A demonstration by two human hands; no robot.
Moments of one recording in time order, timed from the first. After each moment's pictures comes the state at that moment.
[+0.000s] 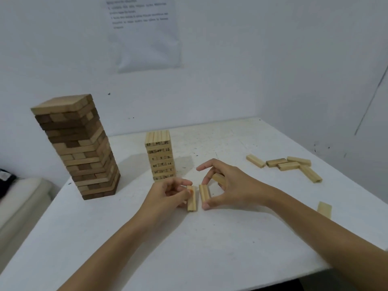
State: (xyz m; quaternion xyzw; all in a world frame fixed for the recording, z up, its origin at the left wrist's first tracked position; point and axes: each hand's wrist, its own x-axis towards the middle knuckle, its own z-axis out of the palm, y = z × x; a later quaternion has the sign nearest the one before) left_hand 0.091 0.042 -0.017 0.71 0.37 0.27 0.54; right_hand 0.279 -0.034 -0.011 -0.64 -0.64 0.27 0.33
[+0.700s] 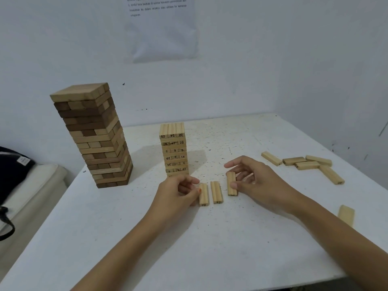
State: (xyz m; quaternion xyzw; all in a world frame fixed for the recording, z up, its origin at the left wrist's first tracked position) left_hand 0.084 0.041 -0.025 0.76 0.39 0.29 0.43; right_hand 0.285 -0.043 -0.025 -0.66 -0.54 0.27 0.44
